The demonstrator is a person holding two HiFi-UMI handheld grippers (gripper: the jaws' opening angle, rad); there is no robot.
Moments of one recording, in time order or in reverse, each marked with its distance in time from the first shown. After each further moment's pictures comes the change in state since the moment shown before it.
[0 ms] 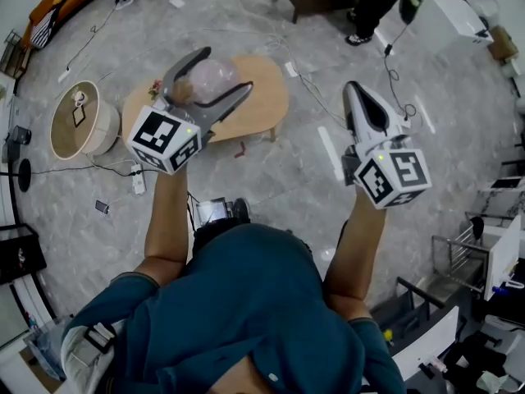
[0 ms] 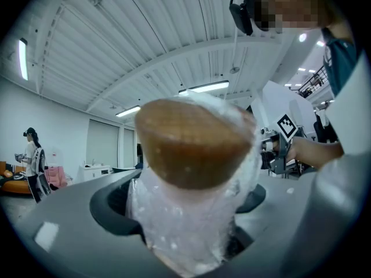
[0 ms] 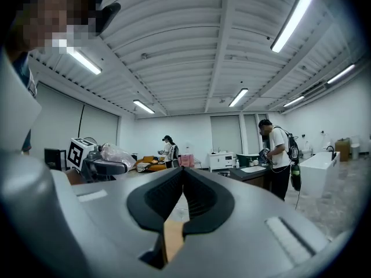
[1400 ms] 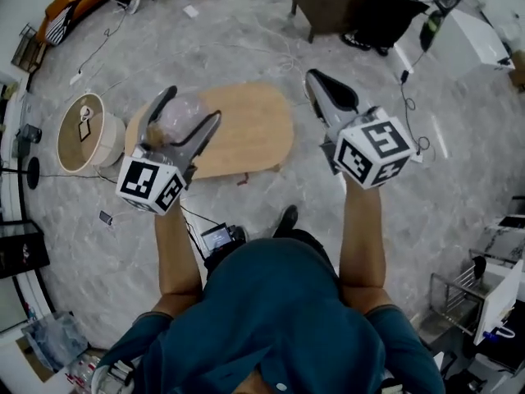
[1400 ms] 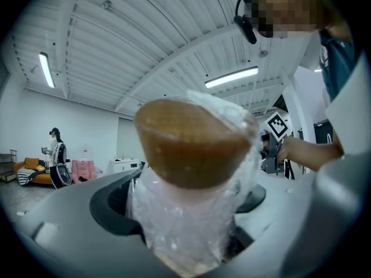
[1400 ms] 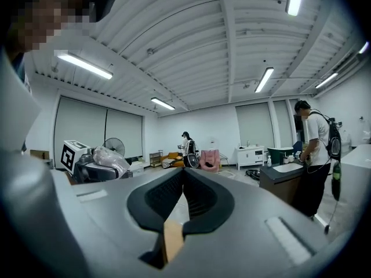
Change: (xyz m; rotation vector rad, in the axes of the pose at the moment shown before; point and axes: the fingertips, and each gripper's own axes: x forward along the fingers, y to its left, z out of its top) left arm 0.067 0.117 -0.041 -0.056 0.051 0.292; right arm 0.207 -0.073 -0.002 -0.015 0.061 0.305
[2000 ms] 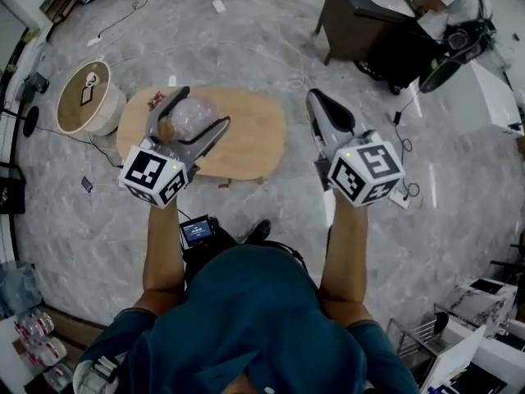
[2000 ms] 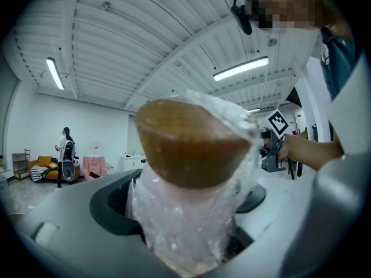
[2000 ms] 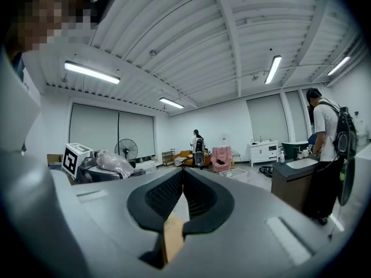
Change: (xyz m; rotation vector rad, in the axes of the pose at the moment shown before) left arm 0.065 -0.038 -0.014 -0.004 0.036 0.112; right arm 0.001 -0.070 -0.009 0.020 0.017 0.143
